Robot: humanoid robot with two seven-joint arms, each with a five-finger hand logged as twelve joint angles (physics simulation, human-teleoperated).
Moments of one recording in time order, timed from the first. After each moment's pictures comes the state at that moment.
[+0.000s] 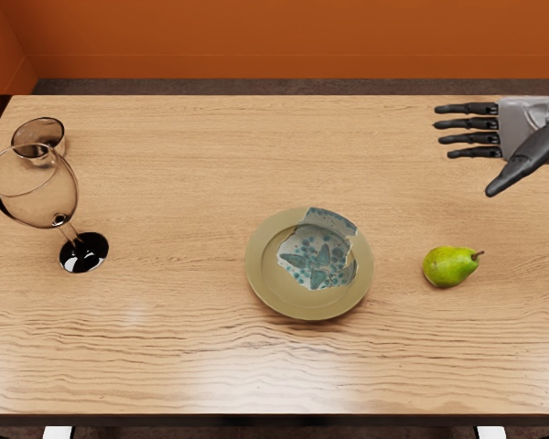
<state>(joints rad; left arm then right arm) -0.05 0.00 0.46 -0.21 0.08 -0.08 0.04 1.20 -1.06 0.18 1.23 0.09 0.61 -0.35</state>
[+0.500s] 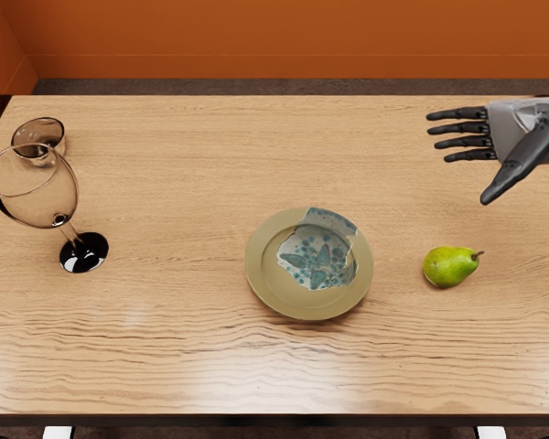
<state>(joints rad) -0.06 0.00 0.46 -0.21 0.08 -0.08 0.04 1.24 -1.02 0.19 1.24 -0.01 0.61 -0.39</state>
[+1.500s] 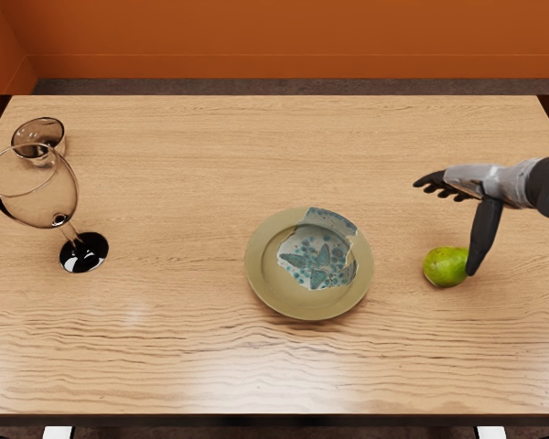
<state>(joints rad) -0.05 0.00 0.45 -0.21 0.08 -0.08 0.04 1.31 -0.99 0.02 1.74 -0.67 0.13 -0.61</state>
